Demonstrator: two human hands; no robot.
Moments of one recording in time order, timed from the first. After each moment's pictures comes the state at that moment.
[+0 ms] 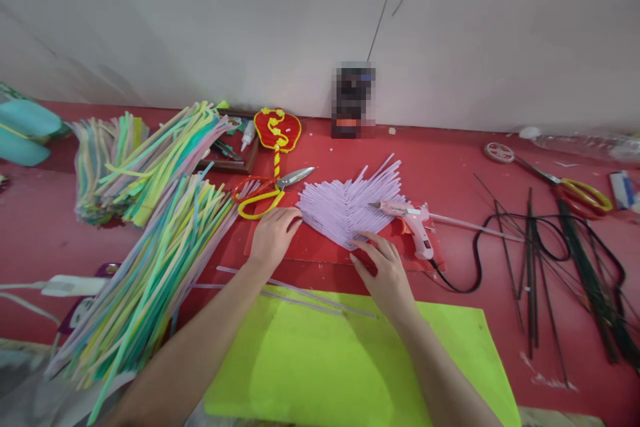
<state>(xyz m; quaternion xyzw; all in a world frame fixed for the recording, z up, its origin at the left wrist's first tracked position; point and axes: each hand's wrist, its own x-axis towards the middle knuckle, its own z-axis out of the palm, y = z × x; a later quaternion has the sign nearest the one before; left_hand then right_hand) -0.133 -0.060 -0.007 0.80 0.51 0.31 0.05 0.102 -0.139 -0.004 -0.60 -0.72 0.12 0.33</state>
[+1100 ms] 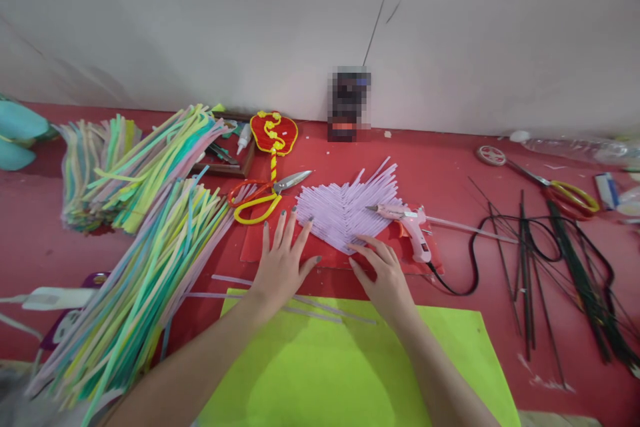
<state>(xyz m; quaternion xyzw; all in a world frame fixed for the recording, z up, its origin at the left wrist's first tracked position) -0.112 -0.108 0.010 0.83 0.54 0.10 0.00 0.103 -0.139 -0.005 -0.60 -0.72 0.12 0.33</state>
